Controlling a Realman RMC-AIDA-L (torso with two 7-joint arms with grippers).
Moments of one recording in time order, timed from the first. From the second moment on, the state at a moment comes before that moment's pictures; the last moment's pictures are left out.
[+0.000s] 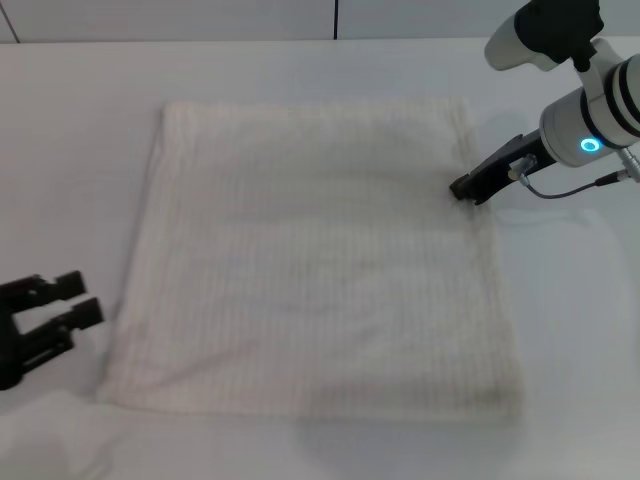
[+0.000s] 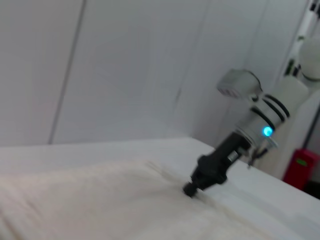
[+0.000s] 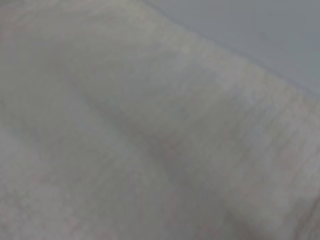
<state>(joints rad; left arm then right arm) -0.14 -1.94 0.88 0.61 1.61 1.71 -1.26 0.90 2.04 -0.98 -0.55 -2.61 -1.05 2.15</state>
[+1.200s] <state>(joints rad) -0.17 -2.07 0.02 -0.10 1.46 1.78 -0.40 0.60 2.07 -0.92 -0.28 -0.62 -1.24 0.43</state>
